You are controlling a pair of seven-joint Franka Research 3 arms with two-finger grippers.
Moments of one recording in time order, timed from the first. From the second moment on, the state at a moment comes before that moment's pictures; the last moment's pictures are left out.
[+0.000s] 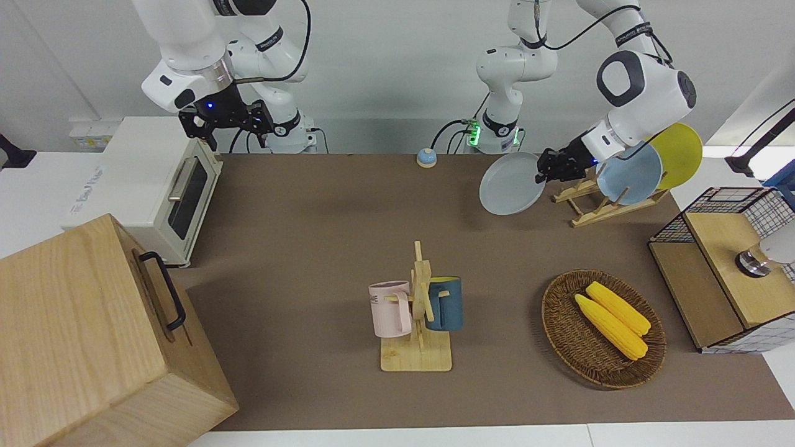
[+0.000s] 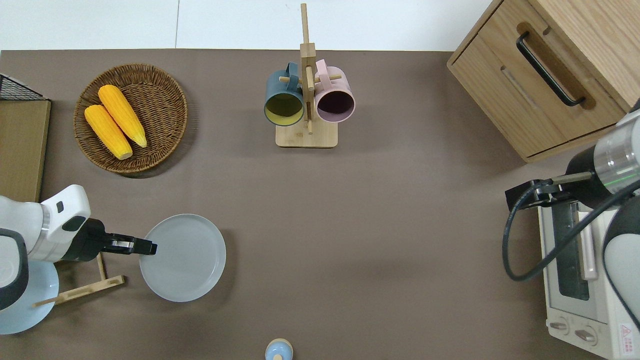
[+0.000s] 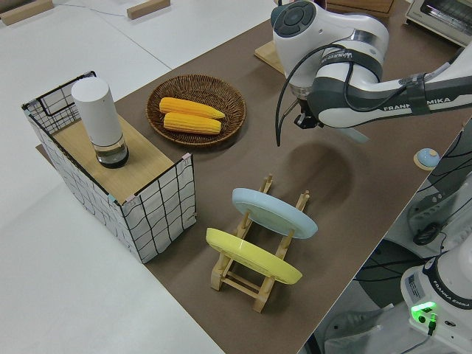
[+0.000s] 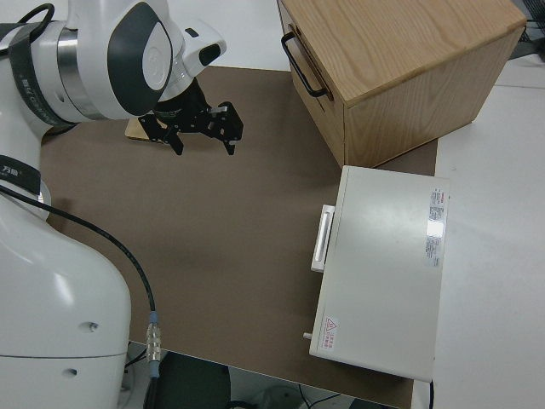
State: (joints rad) left arm 0.08 -0.09 0.05 -2.22 -0.48 1.84 0.47; right arm -0.26 0.02 0.38 -1.48 -0.03 1.38 0.04
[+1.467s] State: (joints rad) left arm 0.11 -0.01 0.05 -2.25 -0.48 1.87 0.57; right arm -0.26 0.02 0.38 -1.48 -0.03 1.38 0.04
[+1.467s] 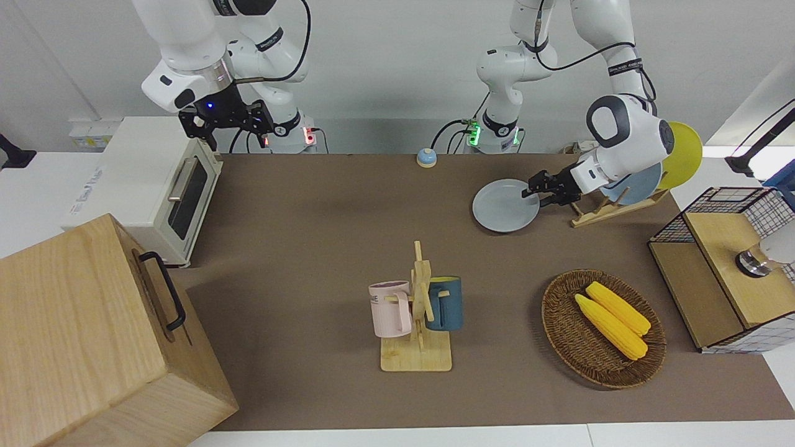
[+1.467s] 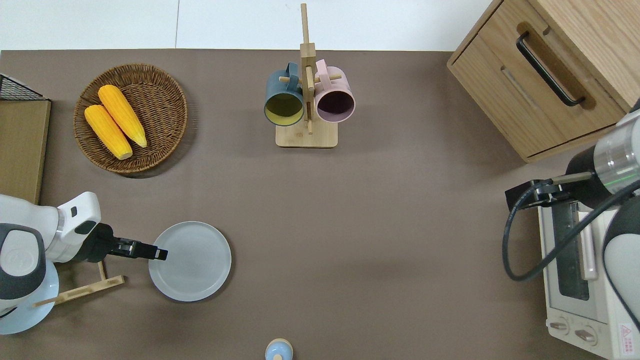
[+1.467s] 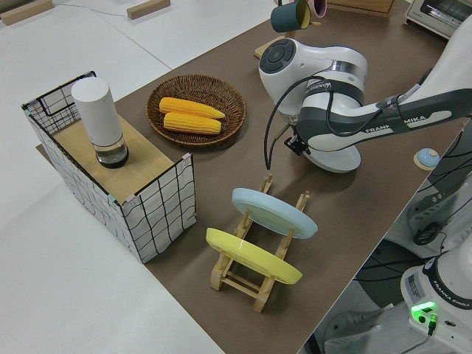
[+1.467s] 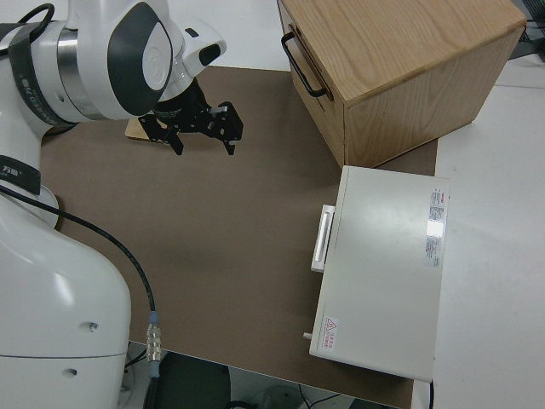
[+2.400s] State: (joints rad) left arm 0.11 -0.05 0.05 -2.10 -0.35 1.85 0.35; right arm -0.26 0.02 0.38 -1.48 -0.03 1.38 0.04
